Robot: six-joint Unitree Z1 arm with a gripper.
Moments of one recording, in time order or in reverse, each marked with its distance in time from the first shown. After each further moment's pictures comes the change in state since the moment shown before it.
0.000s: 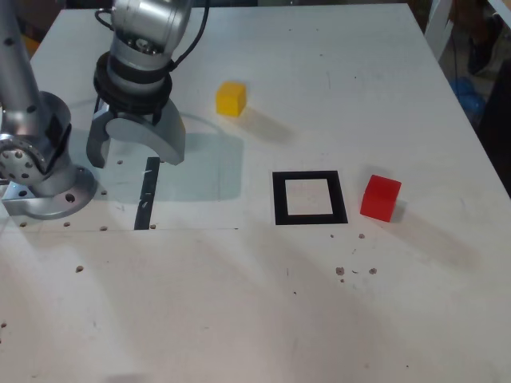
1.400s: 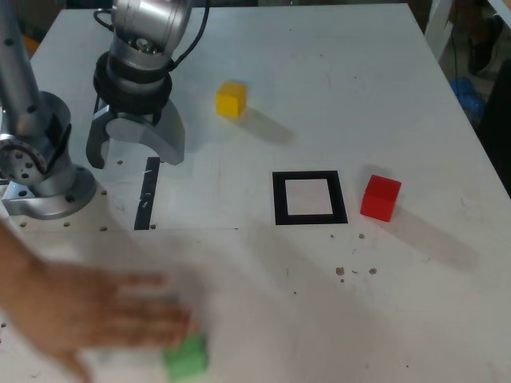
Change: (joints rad) arm 0.000 0.001 -0.003 0.004 -0.008 -0.012
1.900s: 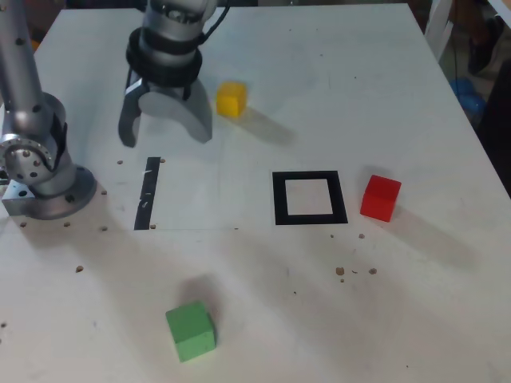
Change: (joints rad) arm 0.166 0.054 -0.179 0.063 0.041 0.173
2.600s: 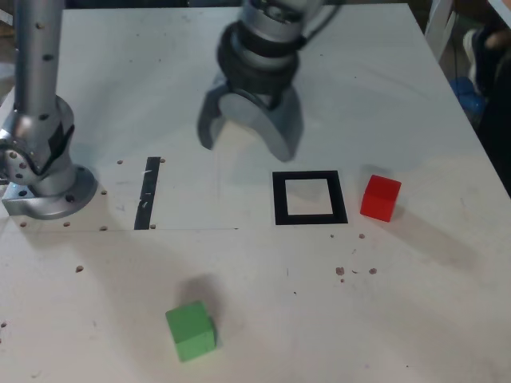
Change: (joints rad) arm -0.293 0.292 -0.548 0.249 -0.006 0.082
